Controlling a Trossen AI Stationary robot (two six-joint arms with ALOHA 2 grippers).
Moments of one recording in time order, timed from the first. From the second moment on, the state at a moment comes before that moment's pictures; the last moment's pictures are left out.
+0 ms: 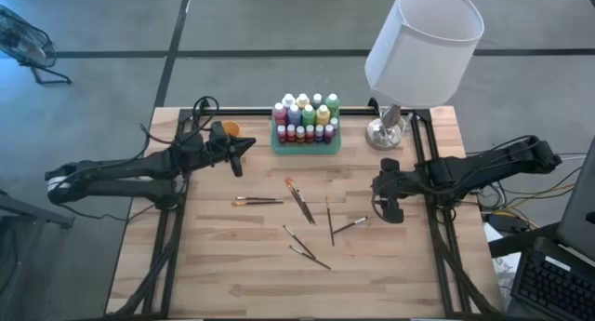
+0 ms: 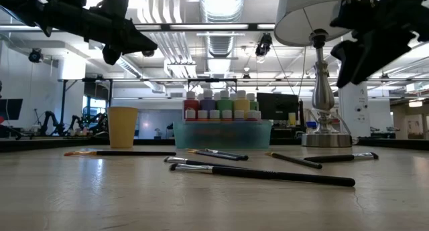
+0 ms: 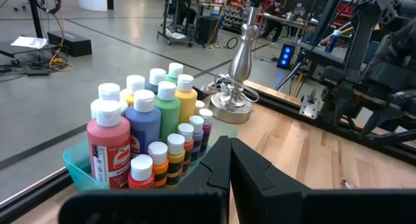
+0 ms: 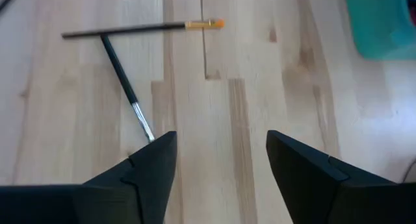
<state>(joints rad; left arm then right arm) 0.30 0.76 0.44 0.24 -0.17 -0.21 0.17 0.96 0.68 -0.71 0.17 0.17</state>
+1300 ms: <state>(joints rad) 0.30 0.76 0.44 0.08 -0.17 -0.22 0.22 1.38 0.57 -0.43 -0.03 0.22</state>
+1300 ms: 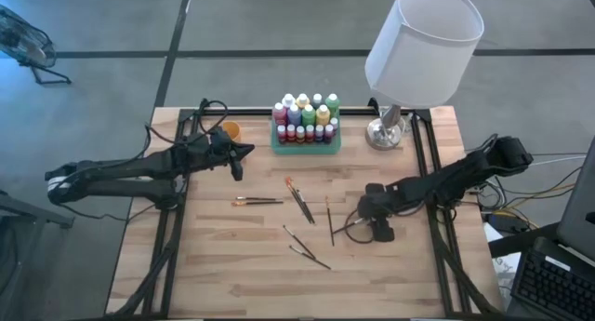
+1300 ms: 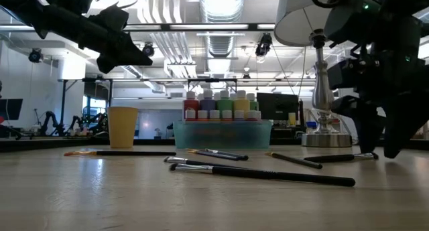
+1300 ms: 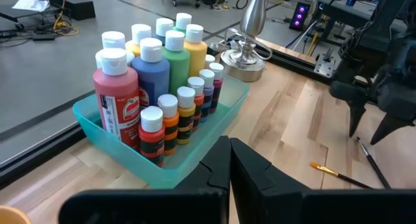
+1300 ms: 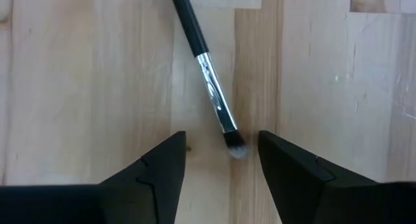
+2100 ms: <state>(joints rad) 0.30 0.76 0.44 0.07 -0.18 -0.19 0.26 1.38 0.55 -0.41 0.01 0.25</state>
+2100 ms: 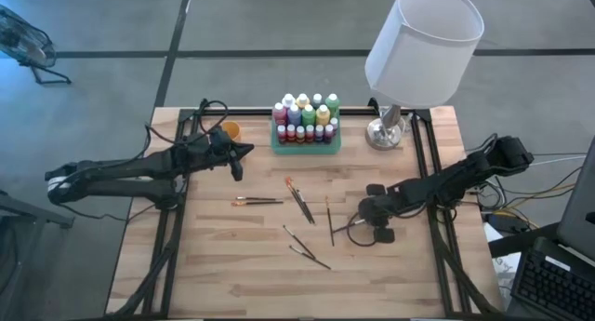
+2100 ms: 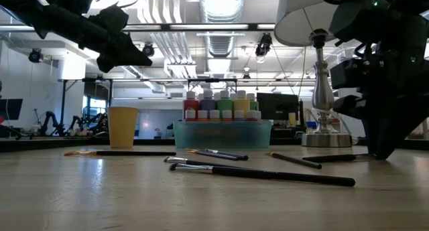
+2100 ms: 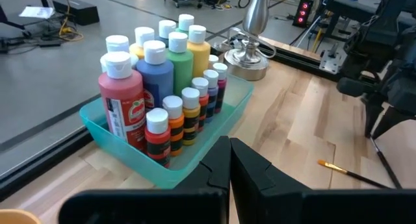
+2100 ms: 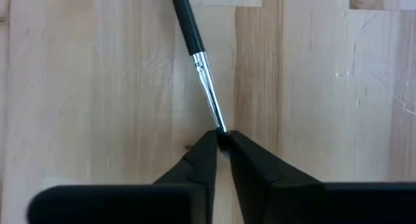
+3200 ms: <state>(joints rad) 0.29 0.86 0.44 0.13 0.14 -0.76 0.33 1.11 0.77 -0.63 0.39 -0.09</state>
